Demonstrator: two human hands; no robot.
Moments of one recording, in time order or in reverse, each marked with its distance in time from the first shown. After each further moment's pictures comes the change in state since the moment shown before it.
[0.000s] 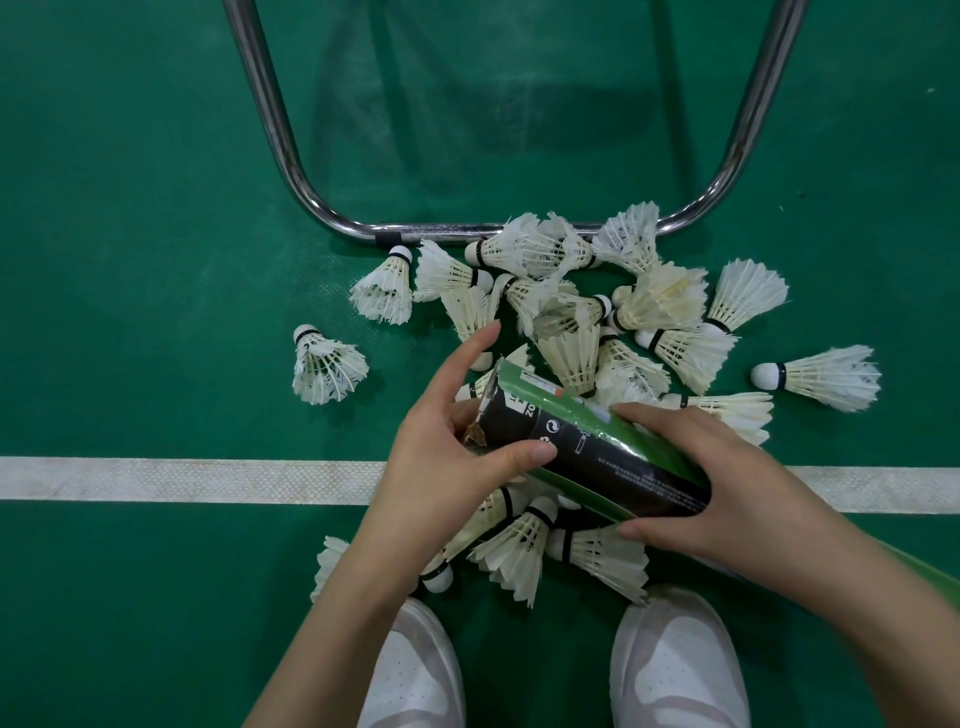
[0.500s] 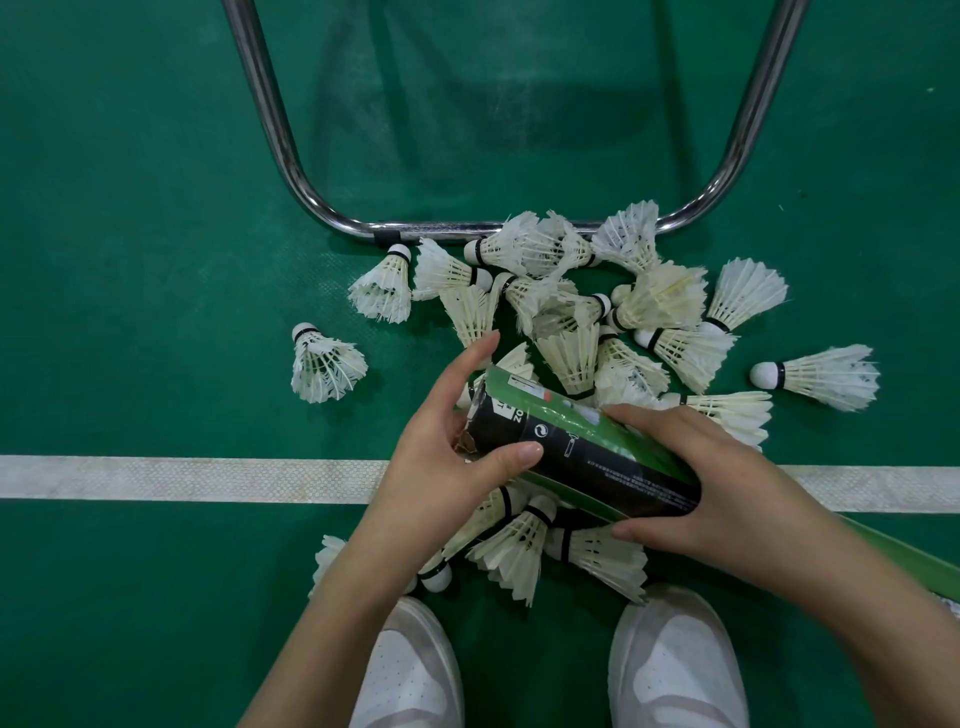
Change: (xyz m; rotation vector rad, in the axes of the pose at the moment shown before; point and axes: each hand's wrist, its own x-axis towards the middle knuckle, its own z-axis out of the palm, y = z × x) left_hand -0.001 -0.004 -0.002 0.039 -0.020 0.038; right_hand 0.002 -0.001 0.002 -0.044 -0.017 -0.001
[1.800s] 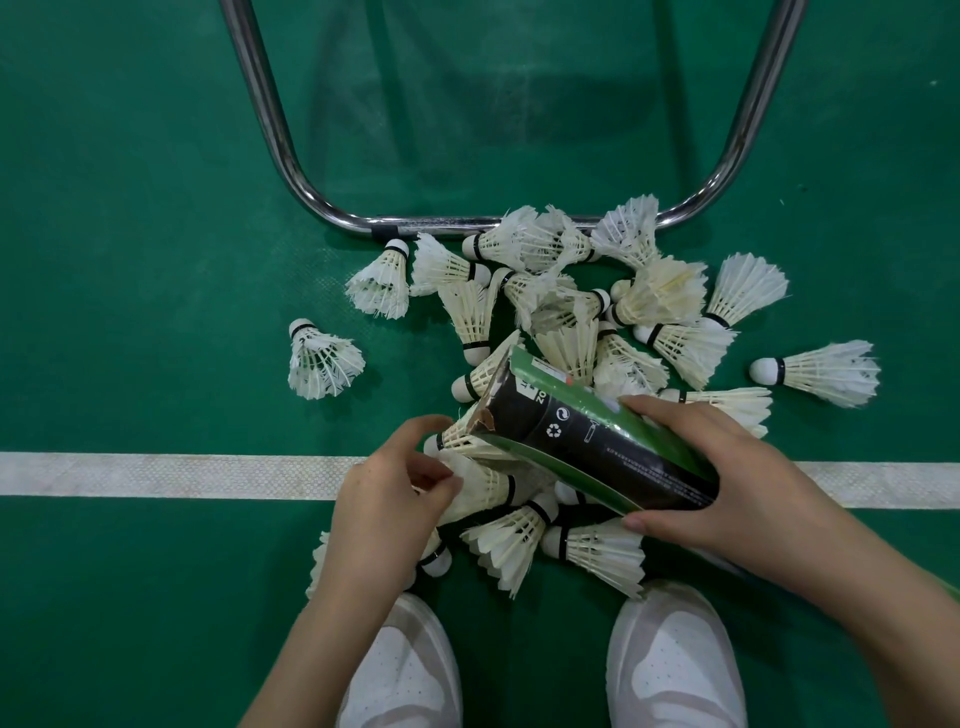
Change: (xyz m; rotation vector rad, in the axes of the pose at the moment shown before) left_hand -0.011 -0.045 -0.015 0.529 0.211 -0.144; right_hand -0.003 0.007 -0.004 0.061 0.040 0.013
